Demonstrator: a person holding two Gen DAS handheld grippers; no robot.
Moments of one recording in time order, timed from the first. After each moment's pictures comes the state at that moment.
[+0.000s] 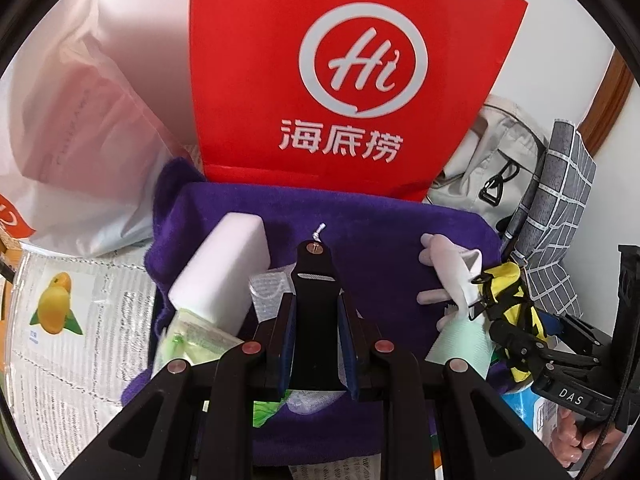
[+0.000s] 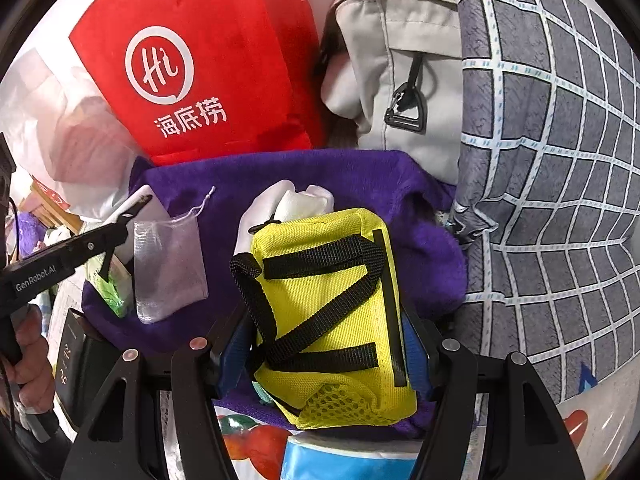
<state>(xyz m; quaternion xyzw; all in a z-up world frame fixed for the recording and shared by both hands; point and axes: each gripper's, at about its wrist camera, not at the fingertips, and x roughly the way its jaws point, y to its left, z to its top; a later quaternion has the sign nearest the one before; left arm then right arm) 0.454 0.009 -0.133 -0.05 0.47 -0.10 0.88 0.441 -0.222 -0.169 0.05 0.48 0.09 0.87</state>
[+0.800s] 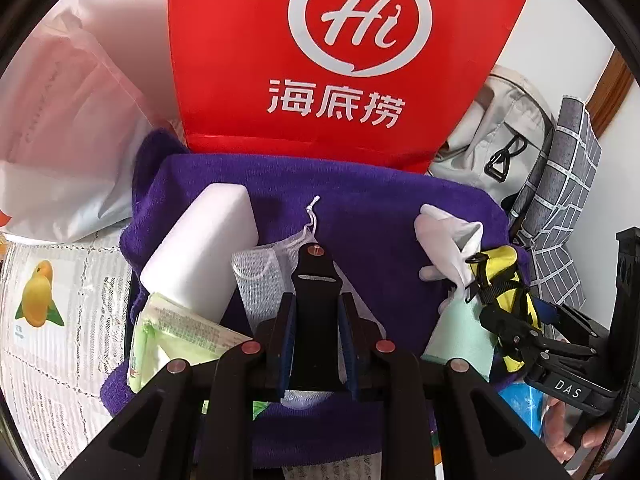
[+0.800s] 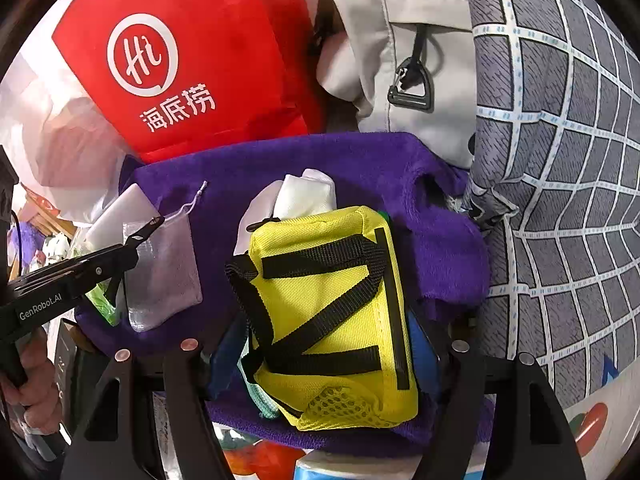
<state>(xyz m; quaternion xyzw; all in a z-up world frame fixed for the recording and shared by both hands) 0.461 0.003 -0.159 -0.05 0.50 -0.11 0.86 0.451 -0.216 -0.184 0.07 0.49 0.07 0.87</state>
